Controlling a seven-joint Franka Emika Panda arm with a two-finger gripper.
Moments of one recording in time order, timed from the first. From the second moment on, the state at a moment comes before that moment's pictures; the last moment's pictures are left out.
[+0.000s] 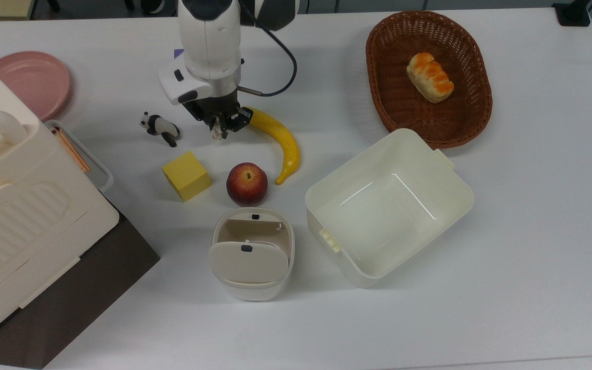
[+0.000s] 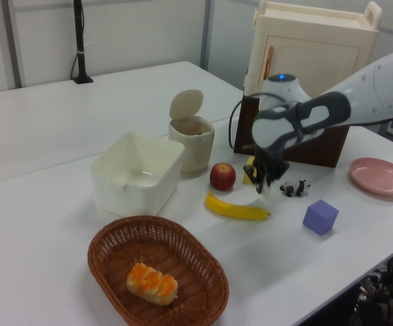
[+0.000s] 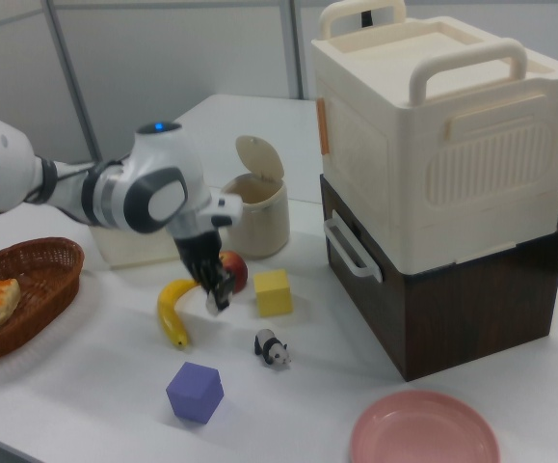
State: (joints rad) arm 0.16 0.18 -0.22 -2.08 -0.07 2.29 0.27
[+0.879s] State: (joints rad) arm 0.16 0.14 -0.17 -1.77 -0.07 2.25 0.40
